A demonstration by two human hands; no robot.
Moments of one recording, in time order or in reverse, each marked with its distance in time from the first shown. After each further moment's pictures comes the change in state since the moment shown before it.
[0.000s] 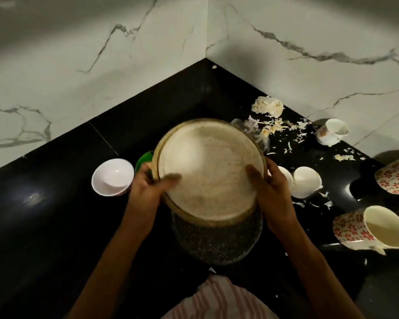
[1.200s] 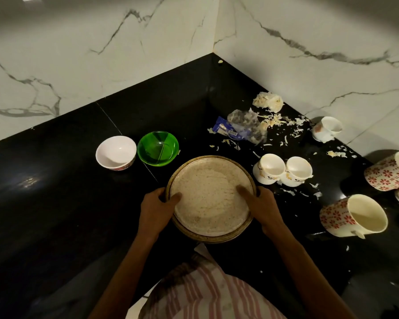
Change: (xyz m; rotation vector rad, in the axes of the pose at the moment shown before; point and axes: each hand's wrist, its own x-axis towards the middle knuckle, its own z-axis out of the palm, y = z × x) left_hand -0.031 -0.098 -0.013 0.502 0.121 0.005; right_hand -0.016 0.068 -0.031 -0.498 0.061 0.344
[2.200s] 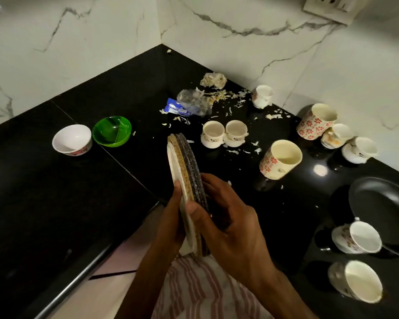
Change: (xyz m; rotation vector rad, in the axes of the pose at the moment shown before) left_hand -0.184 0.023 0.091 -0.763 -0.518 -0.221; right_hand -0.233 0.013 -0.084 0.144 -0.083 -0.698
